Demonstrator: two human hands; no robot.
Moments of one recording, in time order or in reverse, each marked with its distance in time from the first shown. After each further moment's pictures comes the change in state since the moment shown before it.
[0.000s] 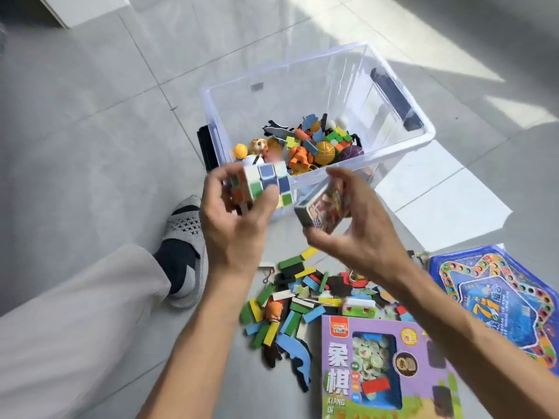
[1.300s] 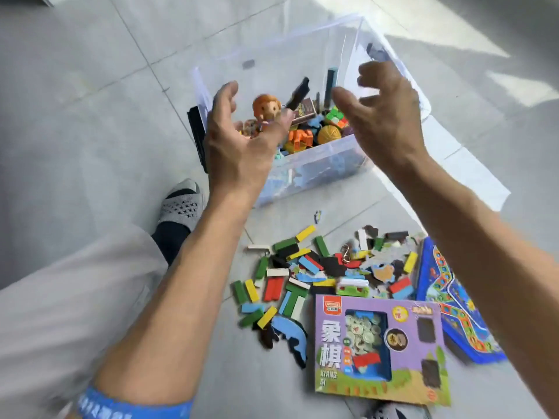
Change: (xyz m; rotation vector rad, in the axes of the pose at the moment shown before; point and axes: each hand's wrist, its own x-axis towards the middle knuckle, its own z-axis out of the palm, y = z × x) left_hand 0.046 0.020 0.040 0.304 0.004 0.062; right_hand 0.092 -0.005 -0.050 -0.031 0.363 0.124
